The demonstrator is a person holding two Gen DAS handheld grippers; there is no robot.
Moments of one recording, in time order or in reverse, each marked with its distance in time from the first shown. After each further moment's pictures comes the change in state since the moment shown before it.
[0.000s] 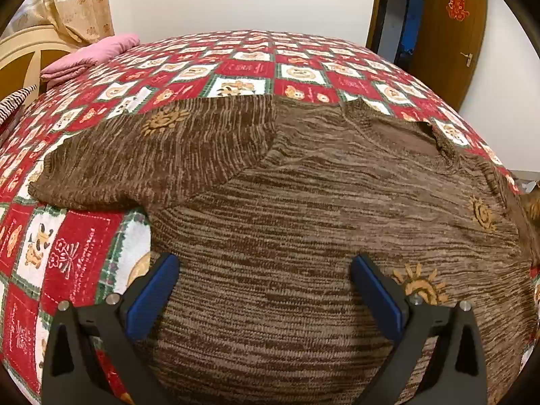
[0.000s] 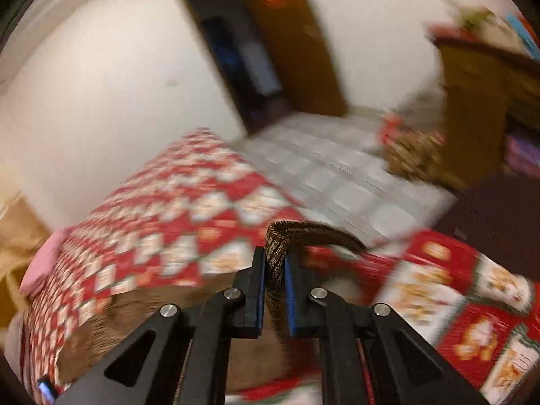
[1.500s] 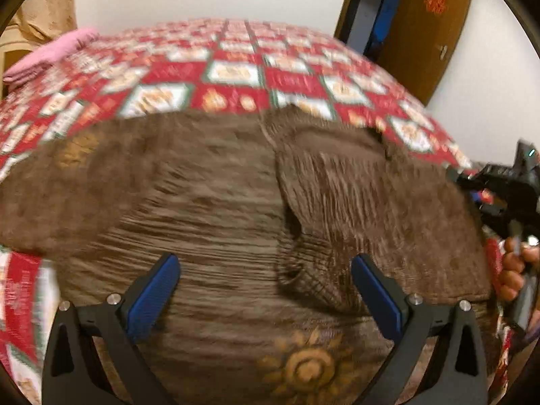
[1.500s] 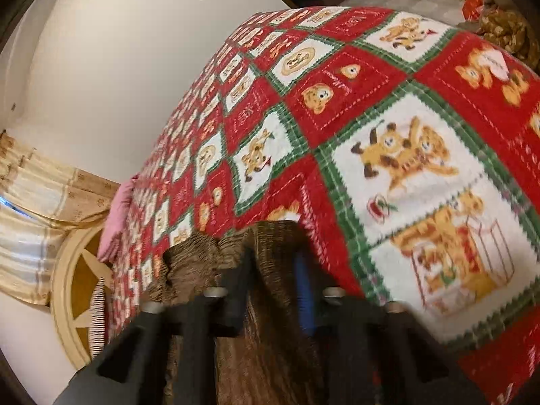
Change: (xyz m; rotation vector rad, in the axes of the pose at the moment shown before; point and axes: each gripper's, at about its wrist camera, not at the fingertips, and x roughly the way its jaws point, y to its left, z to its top) left arm 0.029 -0.070 0.037 0.044 0.096 -0.112; right arm 0.204 0.040 -0.069 0.221 0.488 0.316
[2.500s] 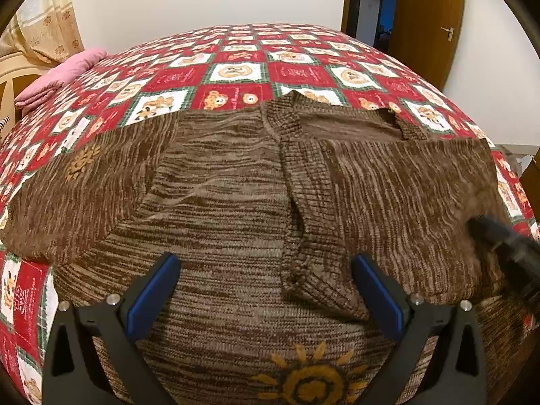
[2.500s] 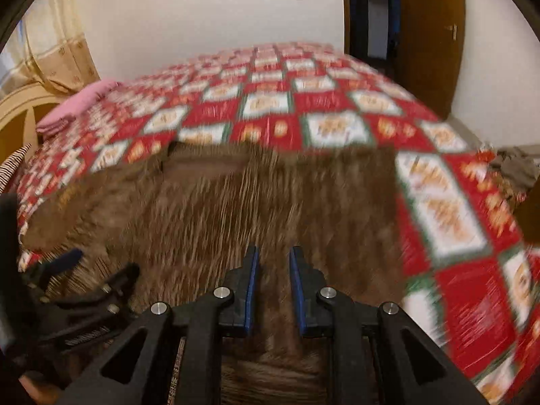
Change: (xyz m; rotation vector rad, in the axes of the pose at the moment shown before) left arm 0.004 -0.016 -0.007 0.060 -0.043 0.097; right arm -0.004 0.081 -0.142 -0.583 -0.078 -0.375
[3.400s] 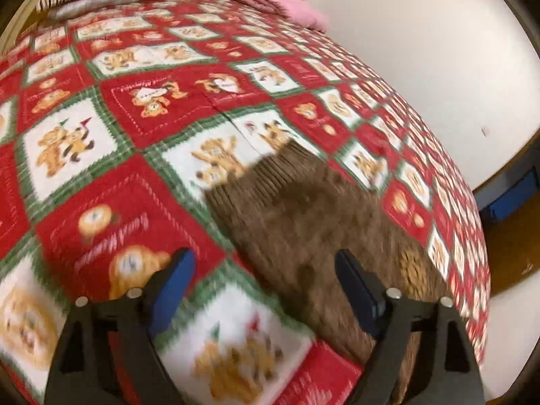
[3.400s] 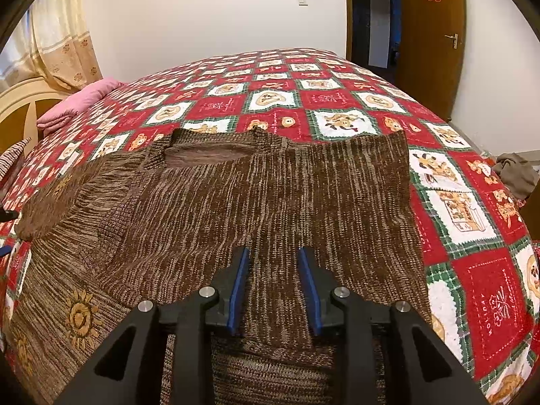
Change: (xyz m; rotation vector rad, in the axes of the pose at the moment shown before) left arm -0.022 0.329 -0.025 -0.882 -0.103 0.146; right arm -0.005 0.009 -0.008 -0.028 -0.063 -0.009
